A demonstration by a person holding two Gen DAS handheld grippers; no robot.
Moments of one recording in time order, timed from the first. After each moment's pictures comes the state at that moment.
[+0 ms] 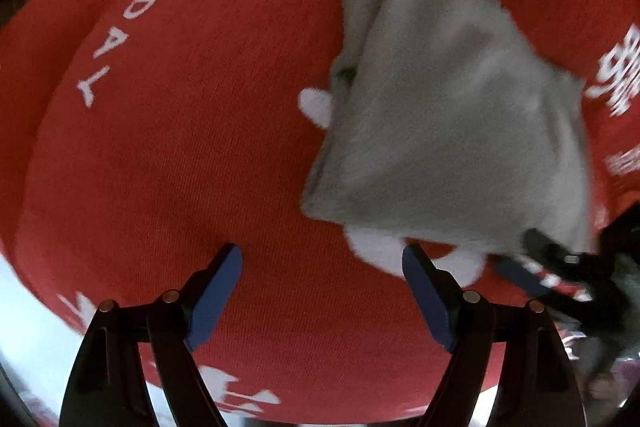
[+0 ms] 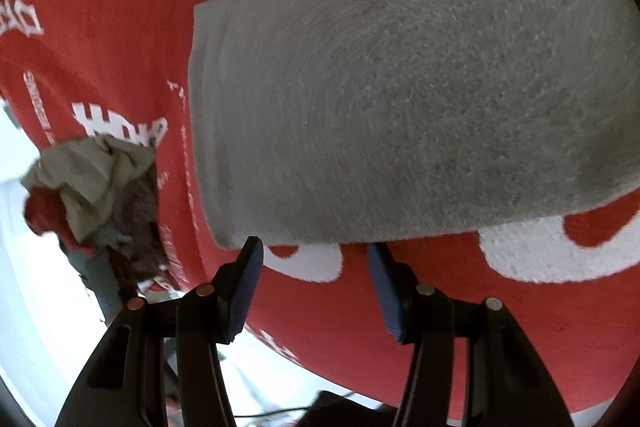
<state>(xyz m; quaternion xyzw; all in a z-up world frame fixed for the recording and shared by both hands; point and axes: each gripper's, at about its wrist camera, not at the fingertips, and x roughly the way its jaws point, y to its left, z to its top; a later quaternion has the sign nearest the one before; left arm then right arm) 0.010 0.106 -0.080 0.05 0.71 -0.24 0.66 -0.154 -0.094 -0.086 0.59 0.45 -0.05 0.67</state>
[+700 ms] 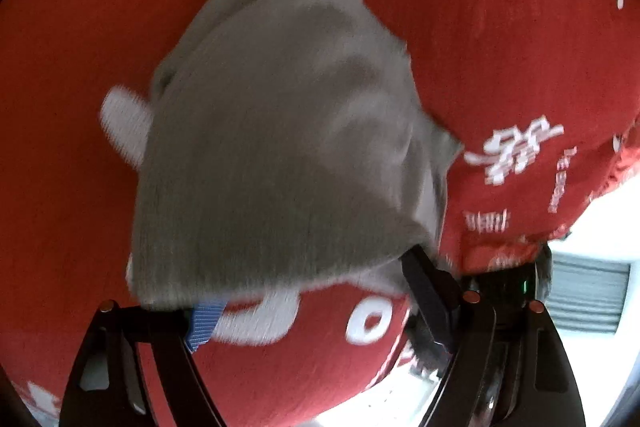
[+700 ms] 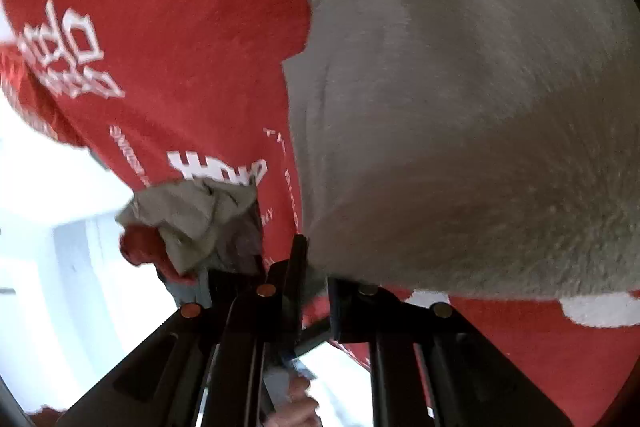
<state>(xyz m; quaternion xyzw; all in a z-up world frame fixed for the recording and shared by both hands) 0.021 0.058 -0.092 -0.21 0.72 -0.33 0.58 -0.148 -0.123 -0.061 0.67 0.32 0.04 0.67</state>
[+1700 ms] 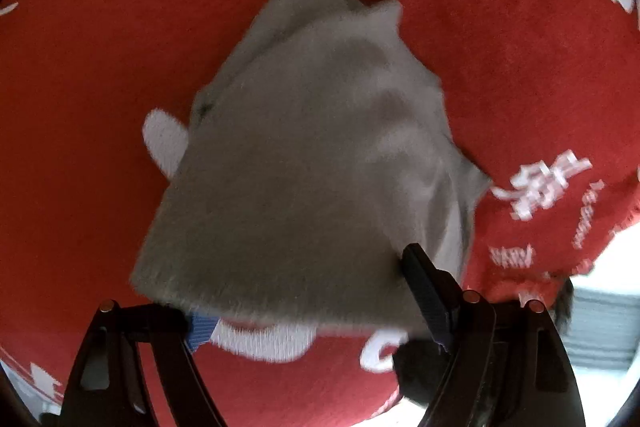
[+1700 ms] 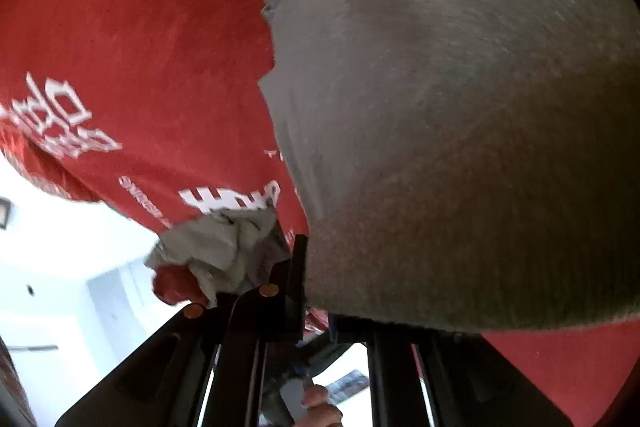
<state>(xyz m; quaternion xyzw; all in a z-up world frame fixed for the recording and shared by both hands) 0.023 0.065 -0.092 -0.20 0.71 -0.25 0.63 -0.145 -0.114 -0.095 0.75 0.27 0.03 0.60</state>
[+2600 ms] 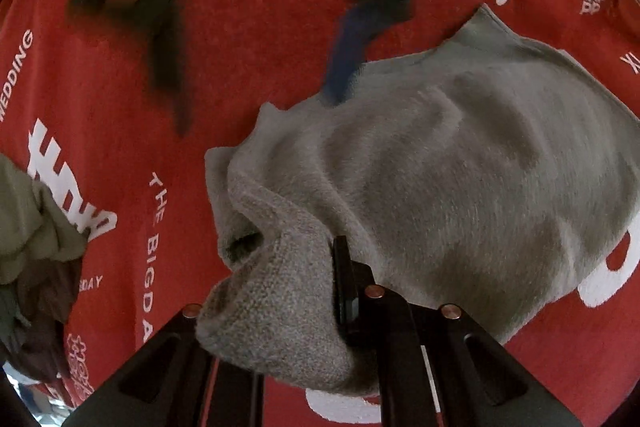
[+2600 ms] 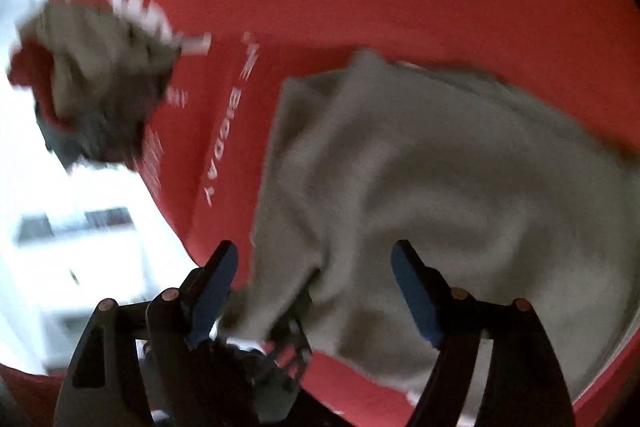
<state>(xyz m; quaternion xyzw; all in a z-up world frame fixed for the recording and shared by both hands) -0.063 -0.029 -0.039 0.37 0.38 -0.34 0.78 0.059 -0.131 0.021 0.30 0.63 0.12 0.71</state>
